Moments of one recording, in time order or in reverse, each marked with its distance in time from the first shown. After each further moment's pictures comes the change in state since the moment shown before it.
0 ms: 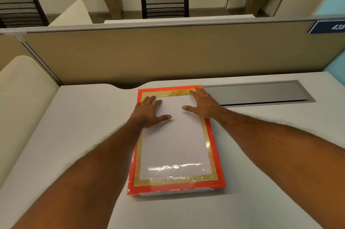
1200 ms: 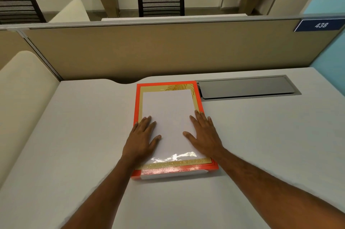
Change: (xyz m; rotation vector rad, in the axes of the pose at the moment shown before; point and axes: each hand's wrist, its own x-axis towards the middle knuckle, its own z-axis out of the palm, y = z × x) left_hand -0.140 0.016 0.061 -0.175 0.235 0.067; right_hand -0.144 -0.018 0.072 0.006 0.130 -0.016
